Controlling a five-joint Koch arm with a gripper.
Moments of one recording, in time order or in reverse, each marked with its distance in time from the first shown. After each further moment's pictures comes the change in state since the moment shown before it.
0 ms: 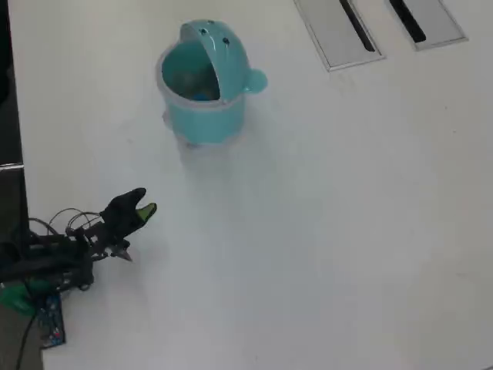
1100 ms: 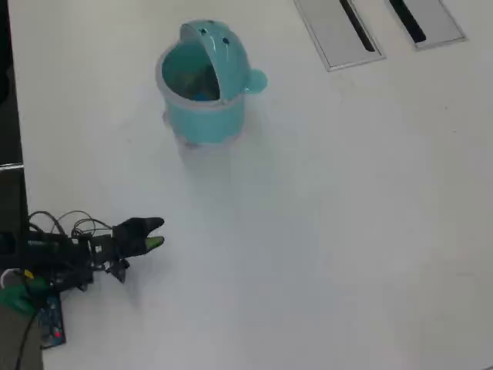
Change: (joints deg) arm 16.7 0.0 1.0 21.1 -0.4
